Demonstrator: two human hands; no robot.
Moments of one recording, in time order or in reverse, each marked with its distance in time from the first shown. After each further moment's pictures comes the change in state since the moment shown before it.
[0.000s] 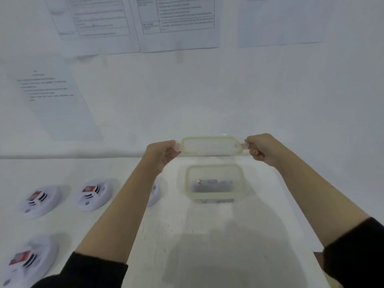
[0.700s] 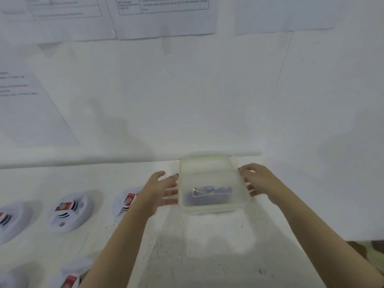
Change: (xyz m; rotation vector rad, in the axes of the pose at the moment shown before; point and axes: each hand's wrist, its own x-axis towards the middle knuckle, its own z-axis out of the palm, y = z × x) left_hand 0.000 -0.060 -0.021 0.333 -0.093 -0.227; right_hand 0.004 0.068 0.011 -0.299 -0.039 0.073
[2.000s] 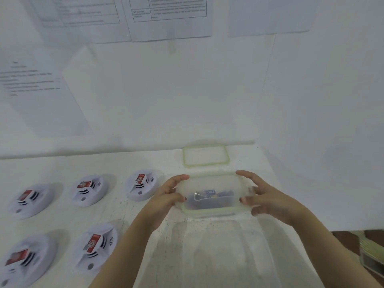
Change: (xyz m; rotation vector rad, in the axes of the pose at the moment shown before) left_hand -0.077 -0.057 -0.011 0.028 -0.323 0.201; right_hand -0.101 0.059 -0.007 0.220 -0.447 -0.111
